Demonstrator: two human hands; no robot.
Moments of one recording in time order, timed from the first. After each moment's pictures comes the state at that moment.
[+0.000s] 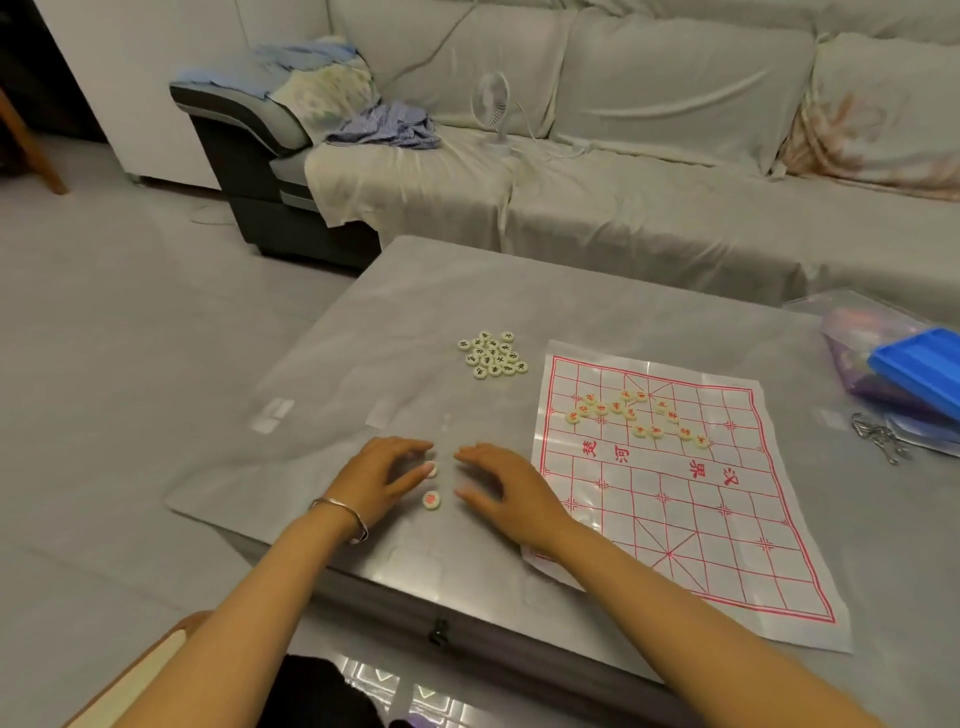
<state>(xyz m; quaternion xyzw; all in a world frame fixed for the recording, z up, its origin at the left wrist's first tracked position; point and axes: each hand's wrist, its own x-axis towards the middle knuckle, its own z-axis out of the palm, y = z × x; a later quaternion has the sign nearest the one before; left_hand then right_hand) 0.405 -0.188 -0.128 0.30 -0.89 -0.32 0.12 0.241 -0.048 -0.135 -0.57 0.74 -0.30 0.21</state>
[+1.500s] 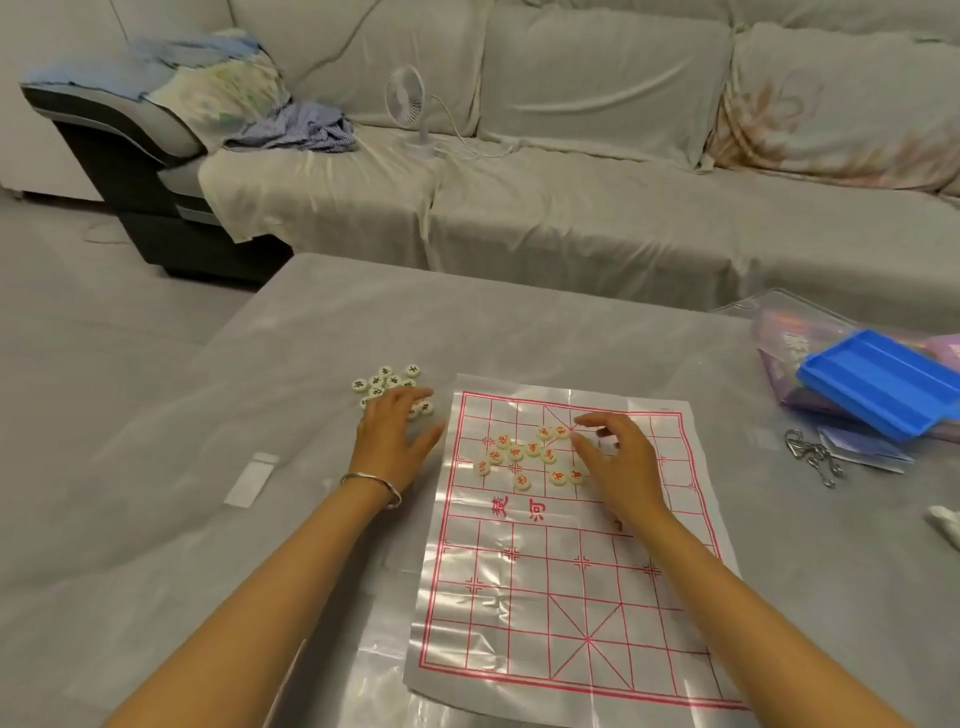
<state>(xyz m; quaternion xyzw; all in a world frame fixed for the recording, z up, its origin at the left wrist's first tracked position) 0.214 -0.186 -0.114 0.34 -0.86 -0.31 0.21 0.045 0.008 -0.118 -0.28 0.83 -0.47 0.10</state>
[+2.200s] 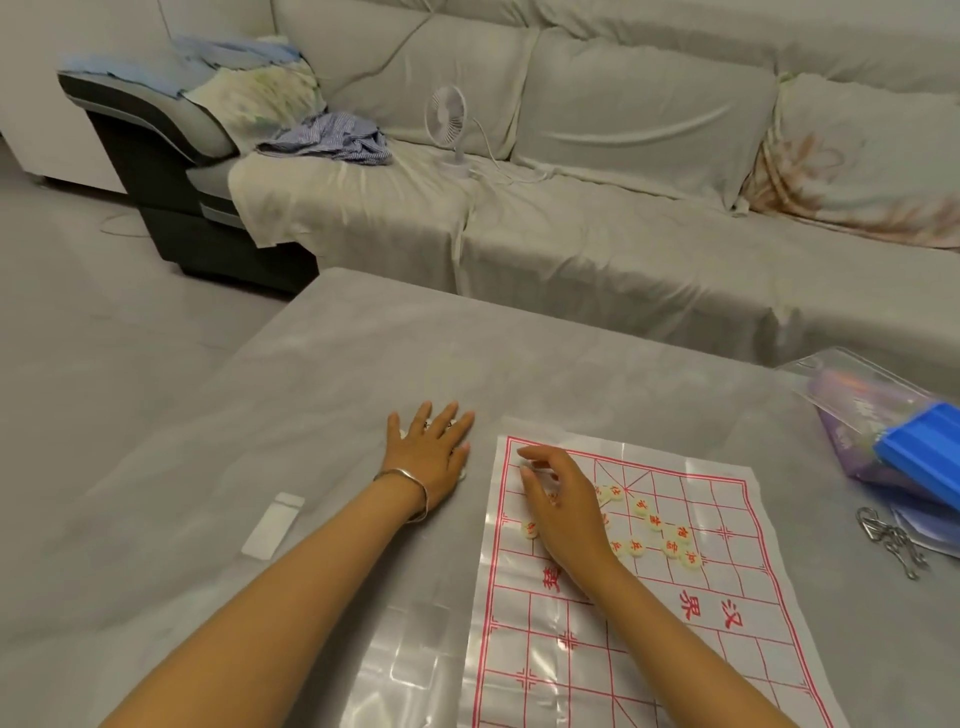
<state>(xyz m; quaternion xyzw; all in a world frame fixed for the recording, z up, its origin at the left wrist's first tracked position) 0.184 -0.254 -0.143 0.30 -0.95 -0.08 -0.06 0.096 -0.087 -0.136 -0.37 0.78 -0.48 0.15</state>
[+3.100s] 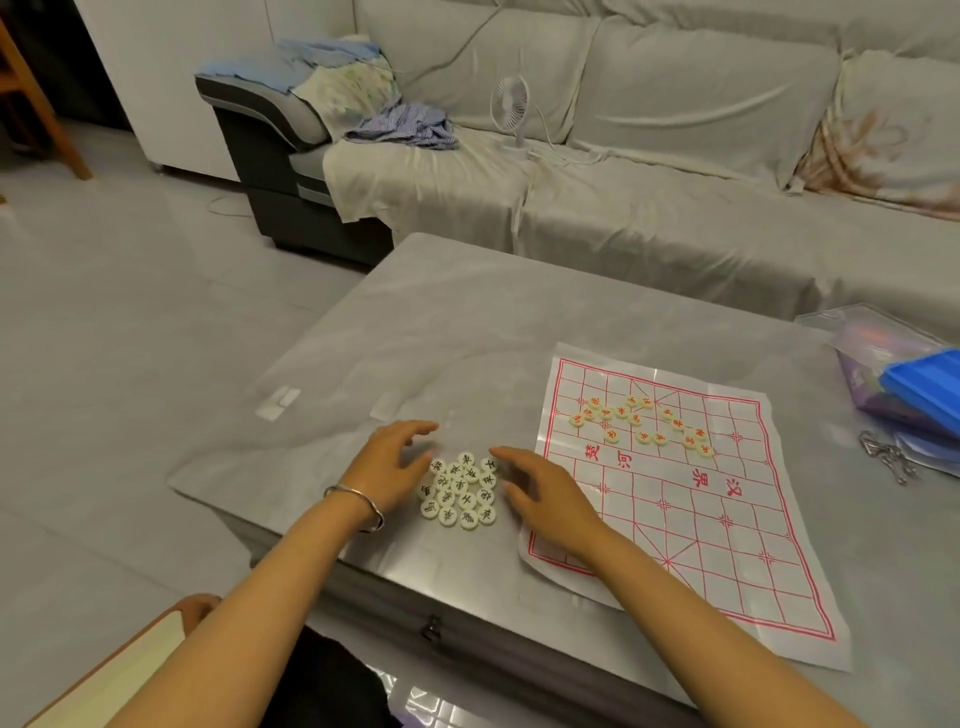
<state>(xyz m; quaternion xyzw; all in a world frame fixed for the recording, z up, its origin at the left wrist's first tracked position) 0.393 -0.172 -0.111 0.35 -0.85 -0.38 0.14 0.224 -0.025 -0.121 -0.54 0.74 -0.30 0.24</state>
